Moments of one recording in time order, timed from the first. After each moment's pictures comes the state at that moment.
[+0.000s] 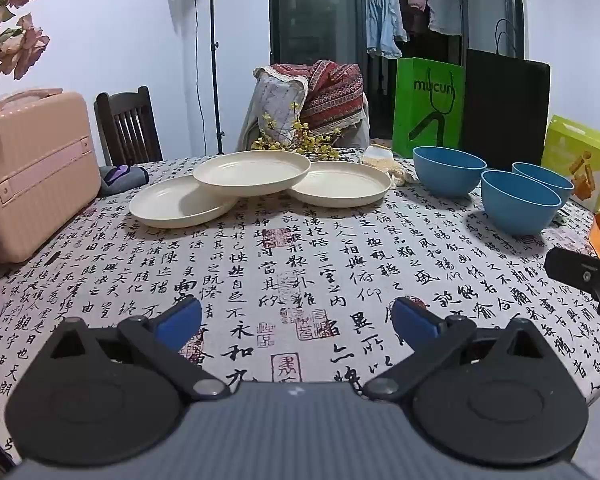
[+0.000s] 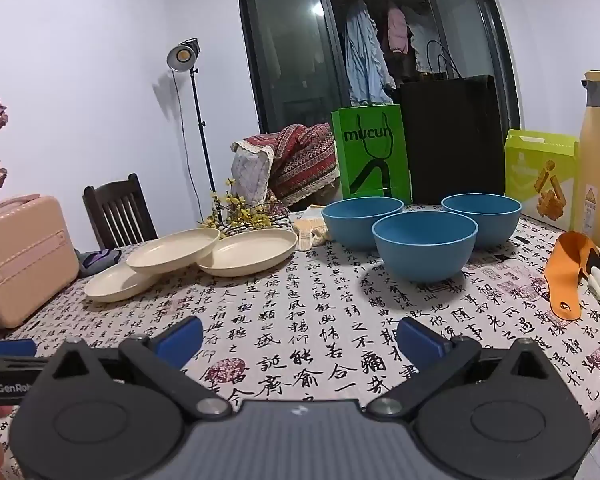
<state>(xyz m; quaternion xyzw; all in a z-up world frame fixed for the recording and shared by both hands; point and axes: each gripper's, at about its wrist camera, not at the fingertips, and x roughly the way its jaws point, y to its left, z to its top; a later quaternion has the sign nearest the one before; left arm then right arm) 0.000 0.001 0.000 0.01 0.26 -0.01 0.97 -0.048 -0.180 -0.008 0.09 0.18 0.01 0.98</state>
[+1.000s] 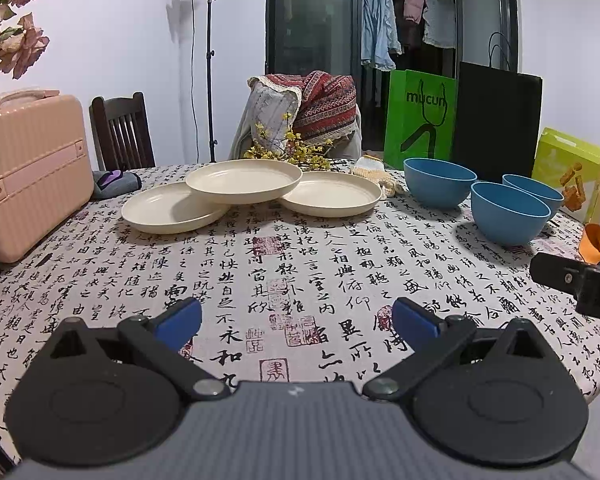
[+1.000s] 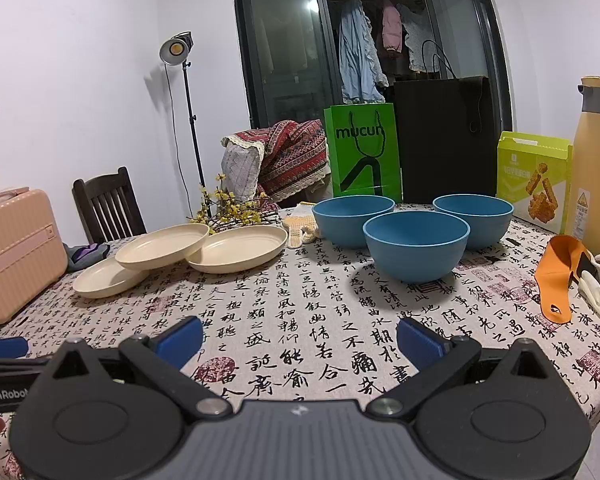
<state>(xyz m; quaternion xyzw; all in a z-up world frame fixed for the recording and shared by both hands) -0.004 -0.001 -0.001 0.01 0.24 -0.03 0.97 -0.043 -0.178 -0.007 0.08 0.19 0.00 0.98</state>
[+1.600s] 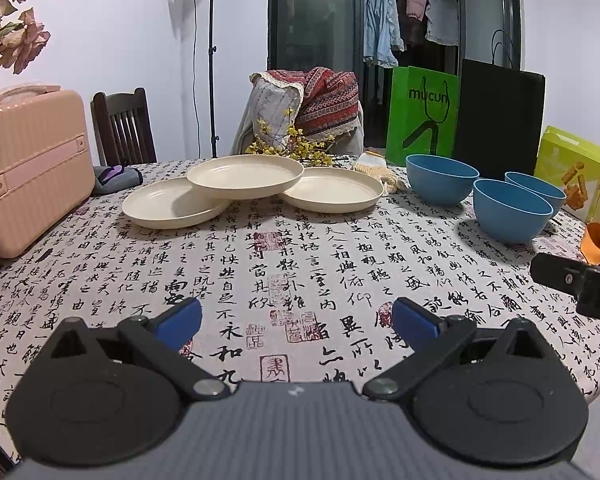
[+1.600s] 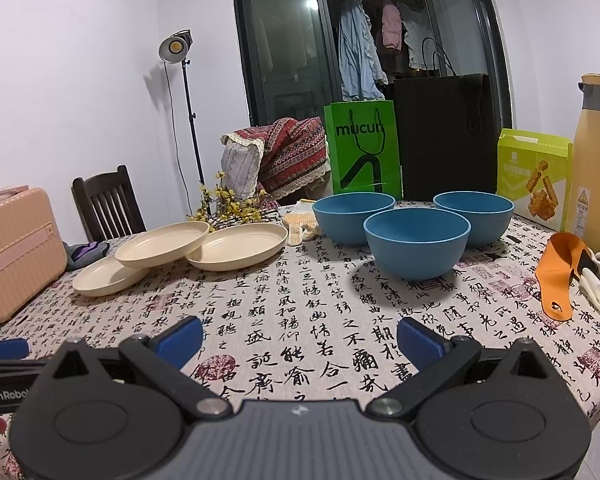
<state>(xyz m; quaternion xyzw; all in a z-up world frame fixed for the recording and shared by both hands) -0.002 0.000 -0.003 0.00 0.25 -0.02 0.97 -0.043 -0.179 -0.009 0.08 0.19 0.00 0.98</state>
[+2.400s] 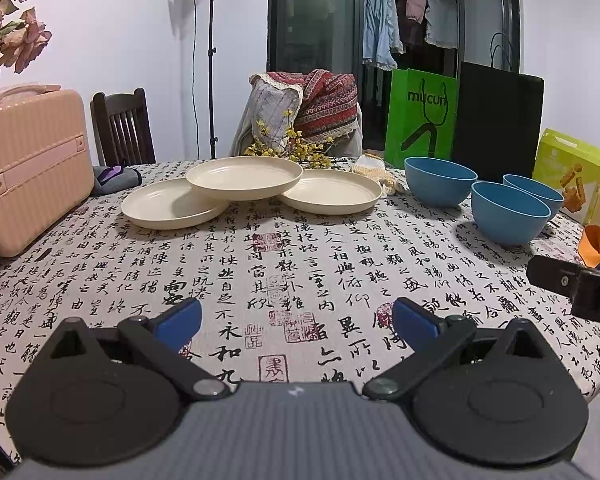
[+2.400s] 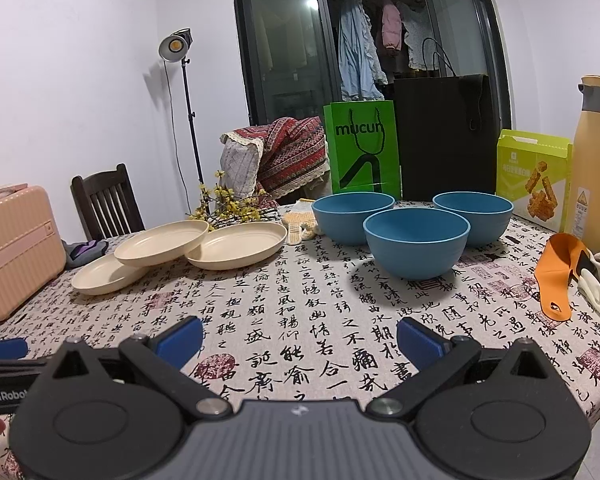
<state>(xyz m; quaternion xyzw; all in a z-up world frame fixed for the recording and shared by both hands) -0.004 0.001 -0.003 0.00 0.25 -0.02 0.97 -0.043 -0.177 -0.009 0.08 0.20 0.00 0.98</state>
